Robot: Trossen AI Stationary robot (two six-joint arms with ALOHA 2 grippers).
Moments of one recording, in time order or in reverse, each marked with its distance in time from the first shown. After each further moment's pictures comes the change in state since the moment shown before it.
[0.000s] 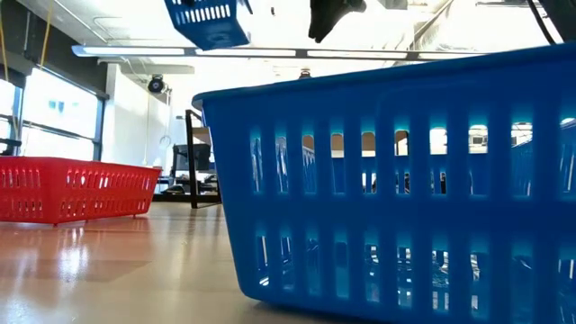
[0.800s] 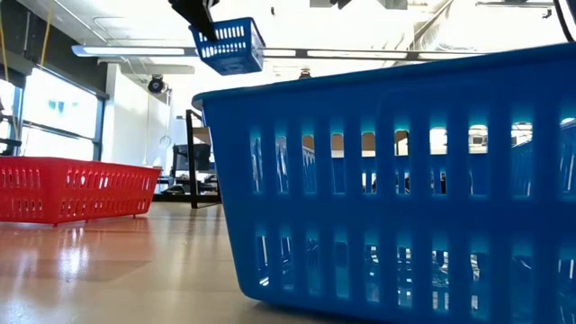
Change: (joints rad) left arm 0.455 0.002 0.000 0.131 0.293 0.418; right arm -0.002 -0.160 0.000 -0.003 0.106 0.129
